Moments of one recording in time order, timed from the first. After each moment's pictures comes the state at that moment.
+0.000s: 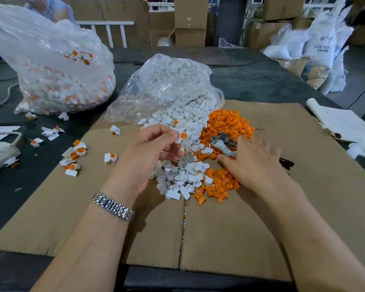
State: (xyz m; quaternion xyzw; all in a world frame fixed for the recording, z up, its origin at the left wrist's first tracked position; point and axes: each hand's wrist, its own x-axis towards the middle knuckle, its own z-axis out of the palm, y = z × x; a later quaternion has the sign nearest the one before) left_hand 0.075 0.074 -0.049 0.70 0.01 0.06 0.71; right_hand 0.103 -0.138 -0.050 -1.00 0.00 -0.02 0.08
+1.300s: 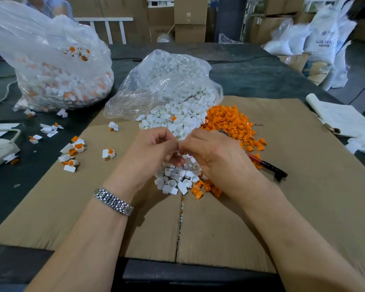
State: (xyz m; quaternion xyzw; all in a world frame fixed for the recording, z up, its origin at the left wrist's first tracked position) left_hand 0.072 0.069 -0.052 0.80 0.00 0.04 0.60; right_hand 0.088 -0.110 -0.052 -0.87 -0.40 -0.22 0.20
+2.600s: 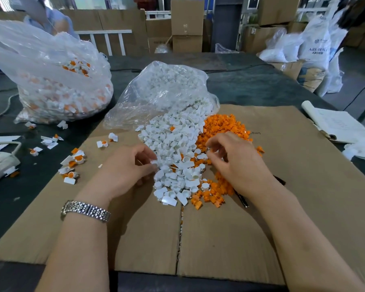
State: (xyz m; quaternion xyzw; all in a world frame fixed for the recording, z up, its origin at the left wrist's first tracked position) left_hand 0.073 0.114 -0.054 0.92 0.03 0.03 0.40; right_hand 0.103 -0.138 -0.056 -0.93 -0.21 -0.15 0.26
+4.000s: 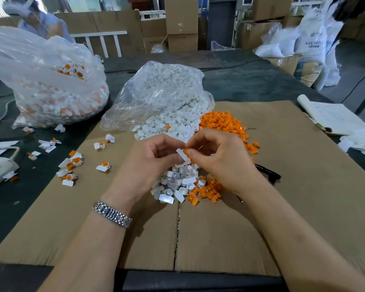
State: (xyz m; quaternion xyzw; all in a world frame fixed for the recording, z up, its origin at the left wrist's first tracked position) left_hand 0.069 0.065 -0.051 0.78 -0.08 0.06 0.61; right_hand 0.091 -0.122 -0.050 -0.80 -0.24 -0.09 0.55
